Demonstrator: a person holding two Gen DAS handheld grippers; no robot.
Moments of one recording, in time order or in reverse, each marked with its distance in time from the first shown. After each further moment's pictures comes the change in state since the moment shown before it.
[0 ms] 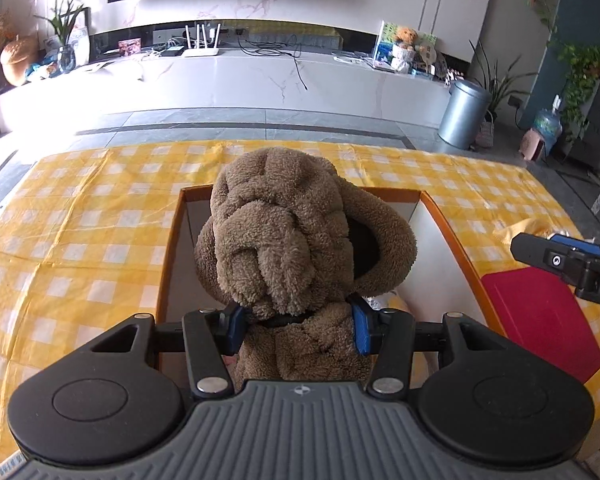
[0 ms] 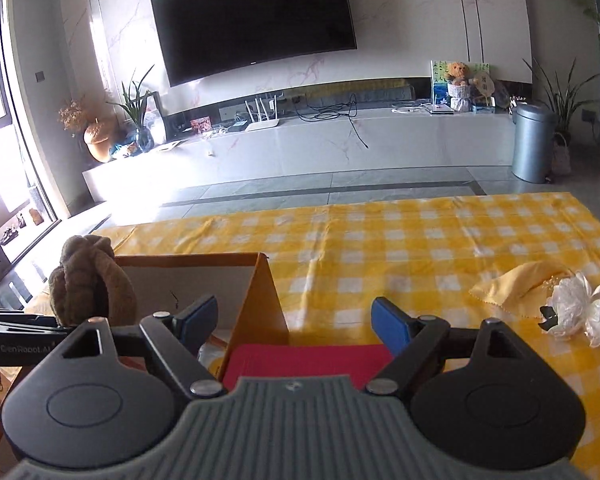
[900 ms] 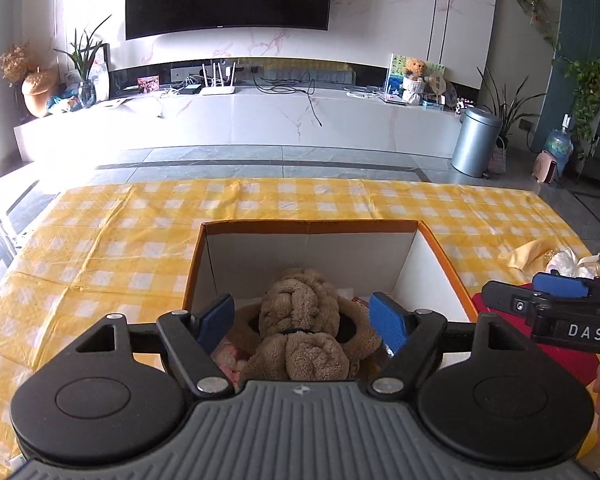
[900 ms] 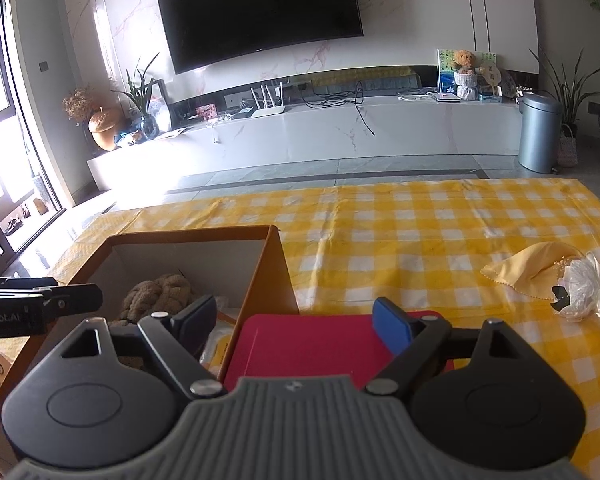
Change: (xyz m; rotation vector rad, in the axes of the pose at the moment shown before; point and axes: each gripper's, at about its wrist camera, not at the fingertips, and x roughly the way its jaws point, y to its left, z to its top) left arm -0.038 -0.010 0.000 0.000 -0.128 0.060; right arm -0.001 -0.001 -0.016 -0.011 0.032 0.010
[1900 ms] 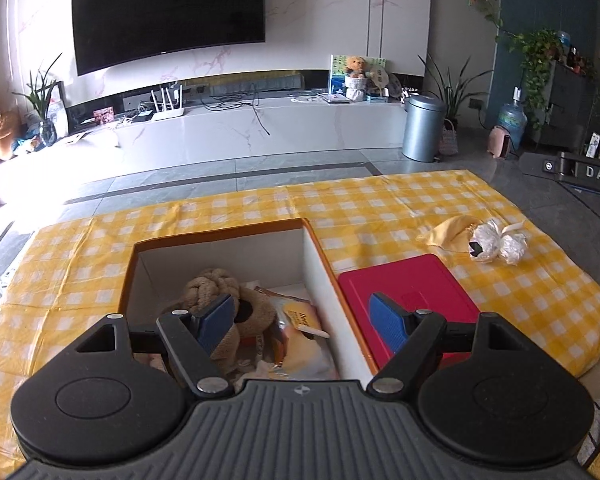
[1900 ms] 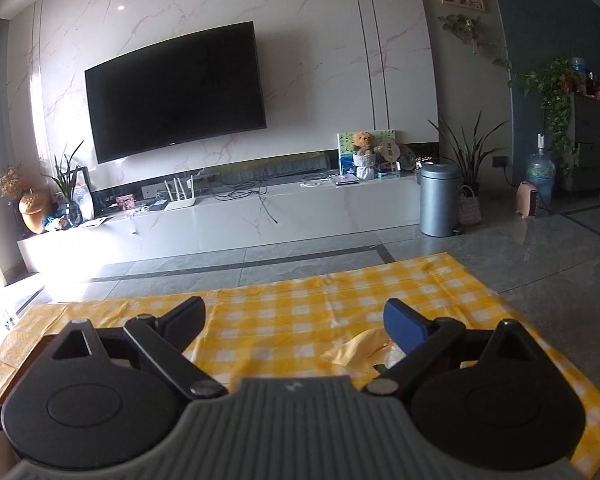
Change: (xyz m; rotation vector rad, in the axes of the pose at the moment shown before) left arm -0.056 -0.090 -0.011 0.141 -0.013 -0.072; right arm -0.133 -0.087 0.032 0.067 -0.262 -0.261
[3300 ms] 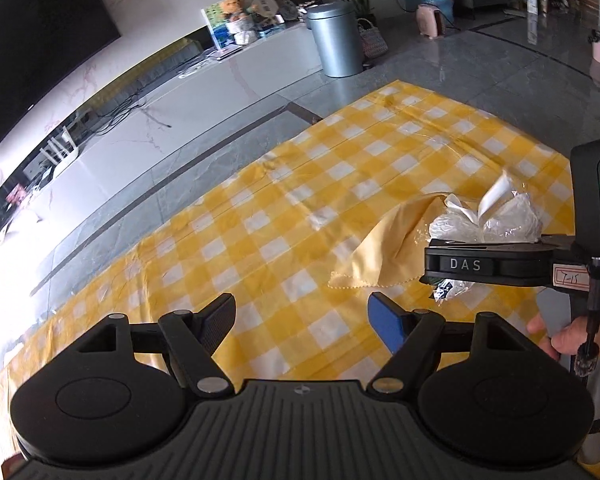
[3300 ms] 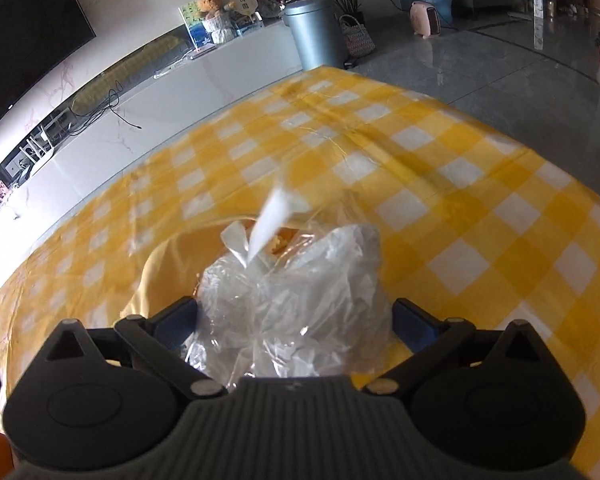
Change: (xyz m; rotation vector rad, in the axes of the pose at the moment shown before) left arm 0.236 -0.189 0.086 0.453 0.194 -0.041; right arm 0.244 -0.151 -0.085 0.355 0.395 -0.246
